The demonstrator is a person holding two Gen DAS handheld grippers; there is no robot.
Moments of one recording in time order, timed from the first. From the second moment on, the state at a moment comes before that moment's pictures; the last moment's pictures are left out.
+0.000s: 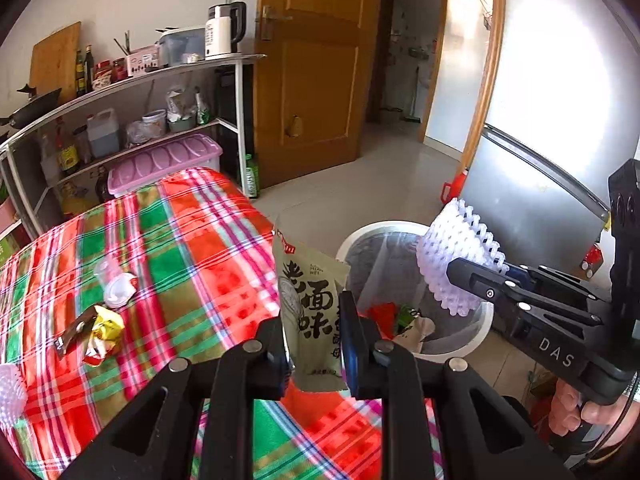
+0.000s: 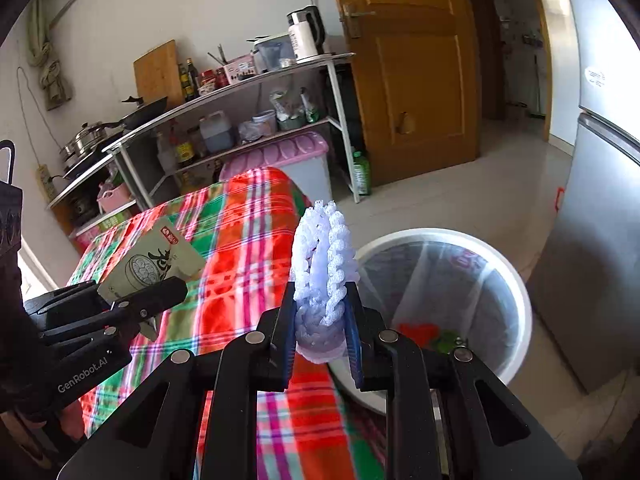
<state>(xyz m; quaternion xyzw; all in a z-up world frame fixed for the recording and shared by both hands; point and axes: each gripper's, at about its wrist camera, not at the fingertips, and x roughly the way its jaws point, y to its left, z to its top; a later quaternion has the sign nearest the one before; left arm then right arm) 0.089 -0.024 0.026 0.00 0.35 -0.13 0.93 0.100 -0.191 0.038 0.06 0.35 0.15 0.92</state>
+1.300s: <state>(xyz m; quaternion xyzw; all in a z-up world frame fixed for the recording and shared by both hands) 0.149 -0.115 -0.020 0.02 0.41 -0.15 0.90 0.143 -0.285 -0.030 0.07 0.43 0.03 0.90</state>
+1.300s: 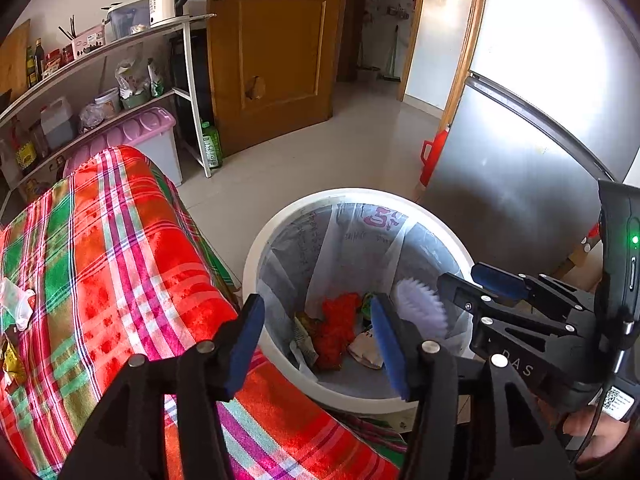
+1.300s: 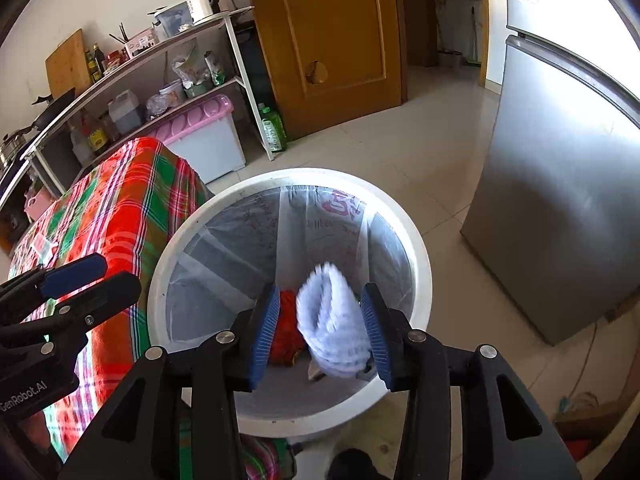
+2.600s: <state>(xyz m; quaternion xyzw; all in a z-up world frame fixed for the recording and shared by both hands) 0.058 0.123 0.014 -0.06 0.36 0.05 0.93 0.120 -0.104 0.025 0.04 0.38 0.19 0.90</state>
